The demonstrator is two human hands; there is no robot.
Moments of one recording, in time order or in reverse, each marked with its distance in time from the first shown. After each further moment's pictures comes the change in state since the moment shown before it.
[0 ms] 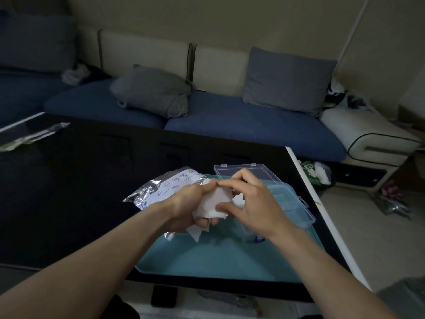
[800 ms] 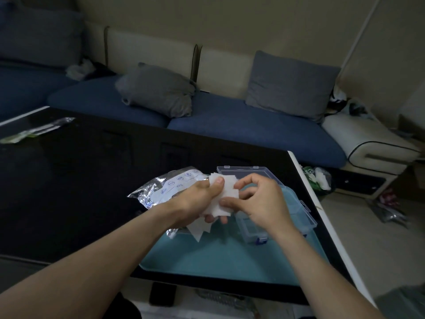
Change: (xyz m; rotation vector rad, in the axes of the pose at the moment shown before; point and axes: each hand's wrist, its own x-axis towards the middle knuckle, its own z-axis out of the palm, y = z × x) left_hand -0.009 0.001 0.004 0.316 0.131 0.235; right_hand 0.006 -0.031 -0.009 0.320 0.033 0.561
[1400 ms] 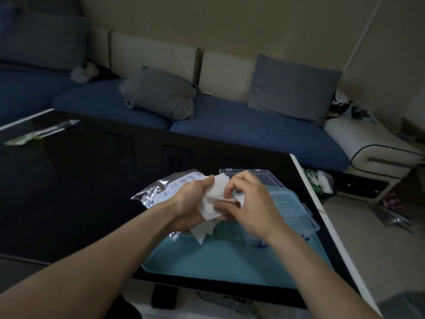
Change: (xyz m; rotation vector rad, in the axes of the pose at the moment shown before) left_hand -0.004 0.008 -0.007 -0.717 -0.018 -0.290; right_hand 0.006 0.003 0.012 -0.239 -0.024 -0.382
